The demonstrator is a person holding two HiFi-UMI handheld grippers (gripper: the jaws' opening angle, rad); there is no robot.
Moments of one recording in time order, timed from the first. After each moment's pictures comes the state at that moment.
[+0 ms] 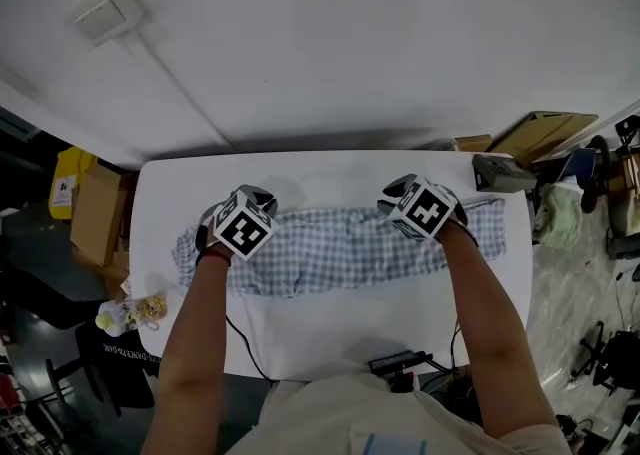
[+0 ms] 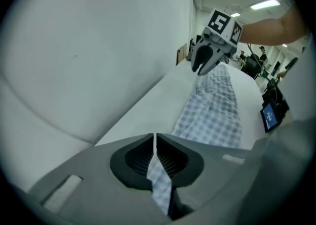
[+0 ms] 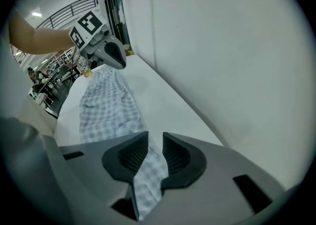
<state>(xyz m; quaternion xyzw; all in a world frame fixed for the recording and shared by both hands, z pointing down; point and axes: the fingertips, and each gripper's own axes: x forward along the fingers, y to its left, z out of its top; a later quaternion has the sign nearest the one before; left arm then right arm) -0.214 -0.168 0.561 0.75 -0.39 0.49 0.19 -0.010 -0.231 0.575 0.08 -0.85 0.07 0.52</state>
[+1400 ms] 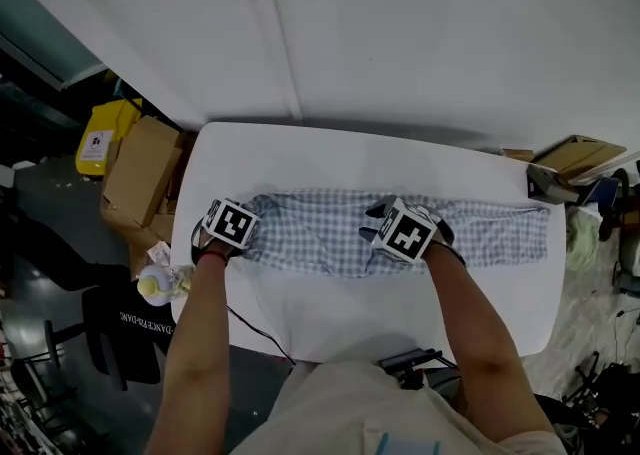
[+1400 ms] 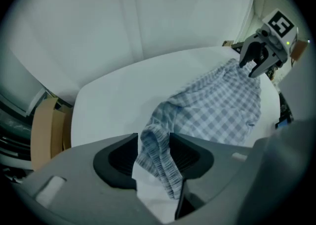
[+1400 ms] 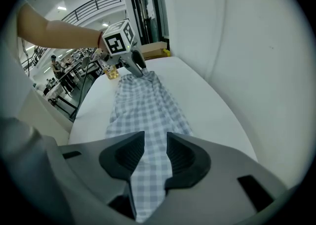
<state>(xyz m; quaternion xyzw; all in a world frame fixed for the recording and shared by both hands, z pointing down) -0.433 -0.014 0.624 0.61 -0.53 0.48 0.36 -0.186 -0.076 0.582 -0.05 -0.85 0.02 0.53</state>
